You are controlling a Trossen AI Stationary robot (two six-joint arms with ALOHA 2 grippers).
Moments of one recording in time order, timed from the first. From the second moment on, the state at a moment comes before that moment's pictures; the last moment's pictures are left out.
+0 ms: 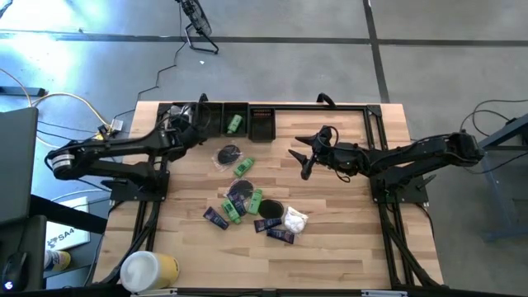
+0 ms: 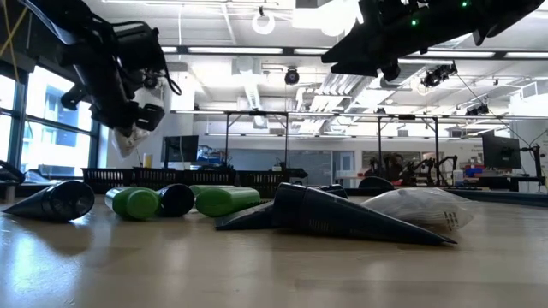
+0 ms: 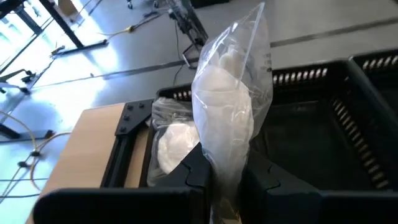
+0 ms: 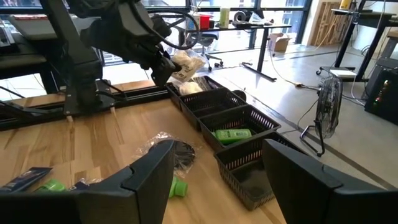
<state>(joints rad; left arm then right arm) 0.45 1.04 0.55 -0.50 -1.02 -0.72 0.00 1.20 0.58 0.46 0.47 0.08</state>
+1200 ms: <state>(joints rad) 0.52 1.09 0.55 -0.43 -1.05 -0.54 0.00 1.20 0.58 0.46 0.47 0.08</state>
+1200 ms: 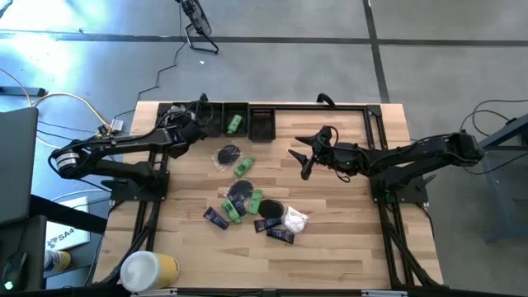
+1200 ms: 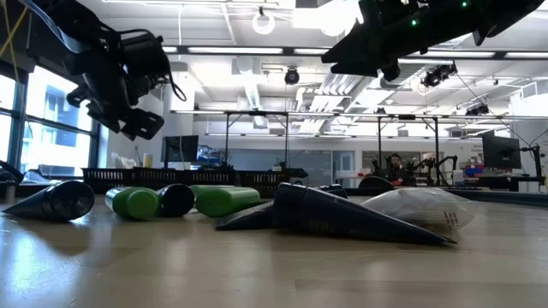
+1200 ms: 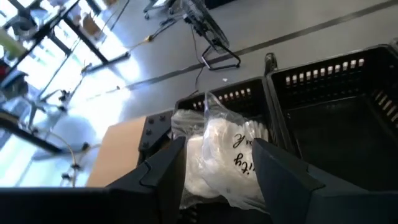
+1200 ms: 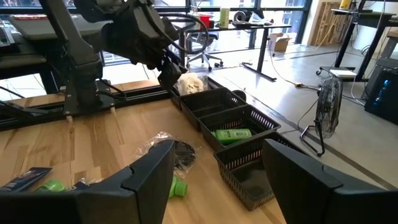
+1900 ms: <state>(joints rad) 0.52 1.00 0.61 -0.39 -0.84 -0.37 0.00 1.20 0.58 0.46 0.47 0.08</state>
